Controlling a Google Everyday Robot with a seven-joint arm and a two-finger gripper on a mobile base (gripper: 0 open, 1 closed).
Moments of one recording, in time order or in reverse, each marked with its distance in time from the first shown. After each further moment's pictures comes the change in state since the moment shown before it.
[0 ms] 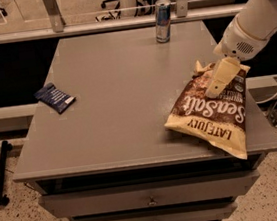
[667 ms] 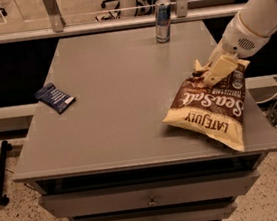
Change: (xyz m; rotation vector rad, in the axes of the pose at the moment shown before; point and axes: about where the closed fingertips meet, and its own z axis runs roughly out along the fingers) arm -0.008 -0.004 -0.003 -0.011 -0.044 0.012
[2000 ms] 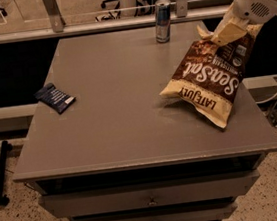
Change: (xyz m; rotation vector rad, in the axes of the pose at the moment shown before) arm -0.033 -0.030 -0.074 0.174 -0.069 -0.025
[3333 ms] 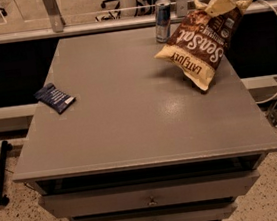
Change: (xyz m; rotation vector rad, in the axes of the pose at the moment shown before) arm -0.029 -0.102 0.022 0.097 -0.143 0.056
